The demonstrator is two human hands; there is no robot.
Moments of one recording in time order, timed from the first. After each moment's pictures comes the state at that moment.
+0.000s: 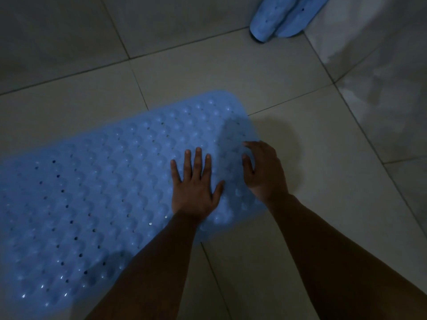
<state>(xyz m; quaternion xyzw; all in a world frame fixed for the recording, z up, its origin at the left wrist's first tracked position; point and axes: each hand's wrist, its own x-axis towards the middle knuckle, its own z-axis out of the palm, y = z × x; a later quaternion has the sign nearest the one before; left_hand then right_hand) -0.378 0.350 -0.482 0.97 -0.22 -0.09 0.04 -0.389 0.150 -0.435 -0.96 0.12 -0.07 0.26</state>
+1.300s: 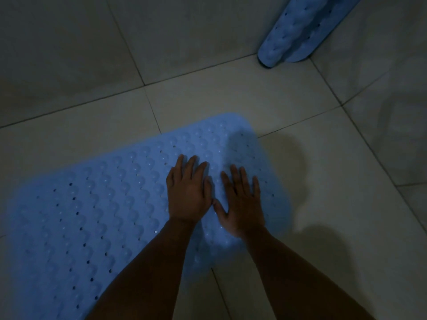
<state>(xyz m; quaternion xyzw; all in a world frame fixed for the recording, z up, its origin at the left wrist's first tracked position) -0.323 0.374 -0.456 0.97 -0.14 0.00 0.19 -0.396 0.216 -0.488 -1.00 0.03 0.06 0.06</state>
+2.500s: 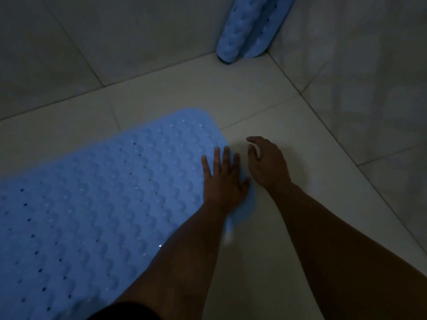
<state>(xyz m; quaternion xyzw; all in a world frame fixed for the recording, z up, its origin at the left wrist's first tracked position) -0.357 0.208 -0.482 0.95 -0.29 -0.07 0.10 -0.364 0.066 -0.433 -0.94 0.18 -0.10 0.28</state>
